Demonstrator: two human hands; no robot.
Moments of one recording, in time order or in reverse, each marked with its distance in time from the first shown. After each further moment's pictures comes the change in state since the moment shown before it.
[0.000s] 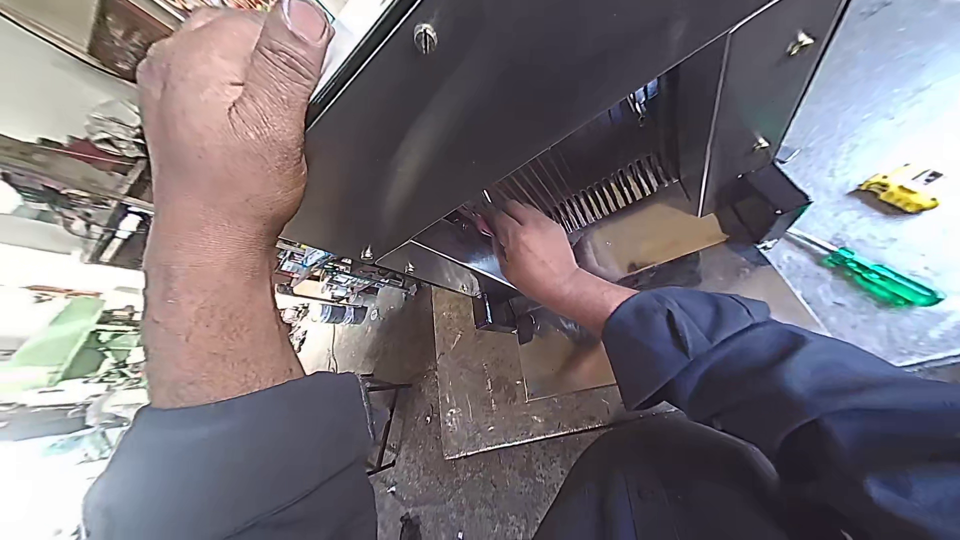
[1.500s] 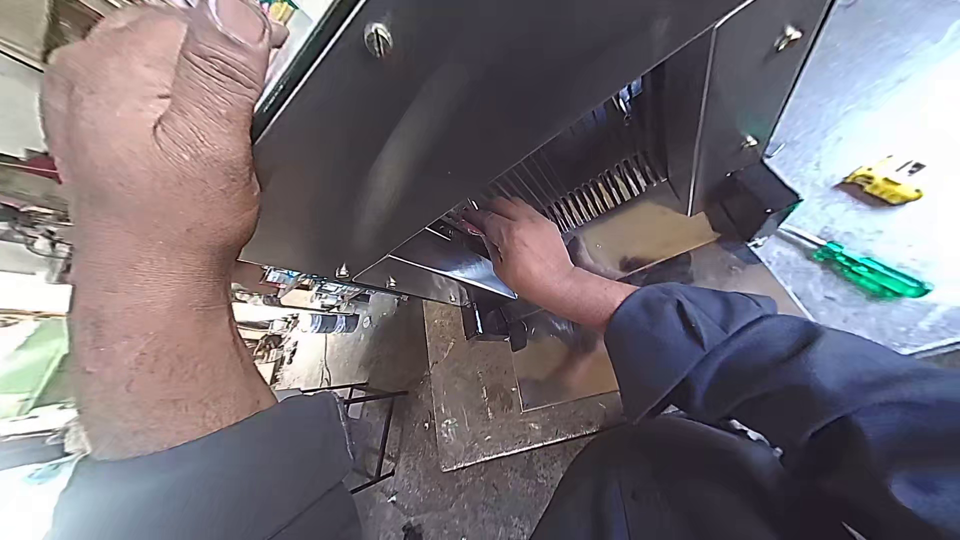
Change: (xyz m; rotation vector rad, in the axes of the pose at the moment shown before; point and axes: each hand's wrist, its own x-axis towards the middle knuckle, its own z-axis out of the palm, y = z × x) left_hand 0.018 -0.065 0.002 0.113 -0.029 0.073; right_hand 0.004 0.010 -0.004 0.042 -0.020 0.012
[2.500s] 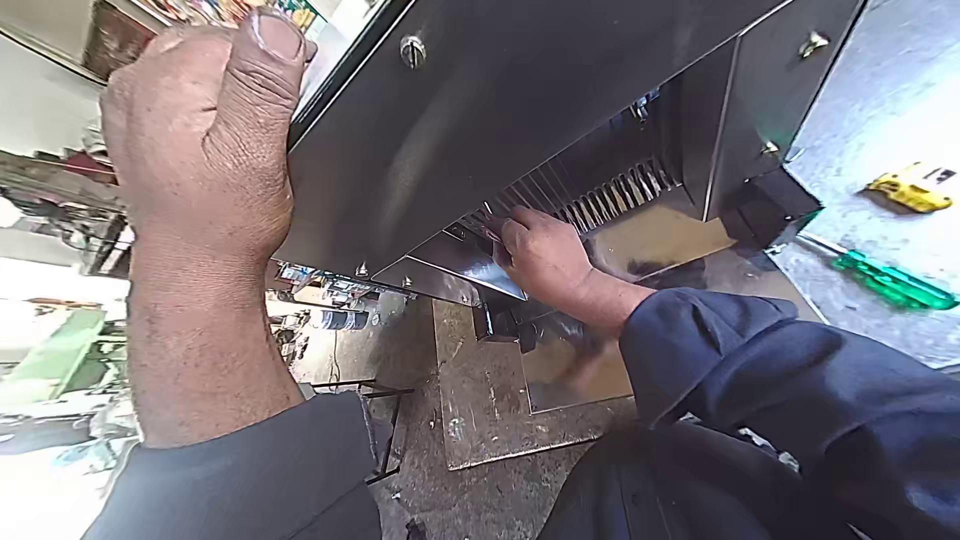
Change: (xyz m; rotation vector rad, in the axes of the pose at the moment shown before) left_hand -0.008 0.025 -0.003 0.022 0.033 0.026; right_hand -0.005 0.005 -0.001 -0.099 0.052 -0.070
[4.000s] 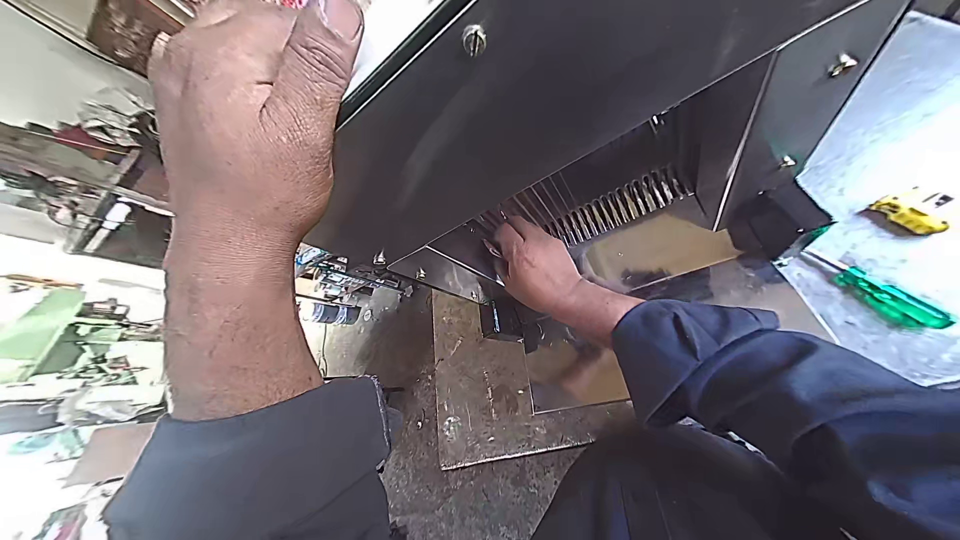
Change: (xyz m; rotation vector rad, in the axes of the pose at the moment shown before) left_hand -0.007 0.051 -0.007 -0.091 0.048 -0.079; right_hand -0.002 -0.014 0.019 0.029 -0.145 0.056
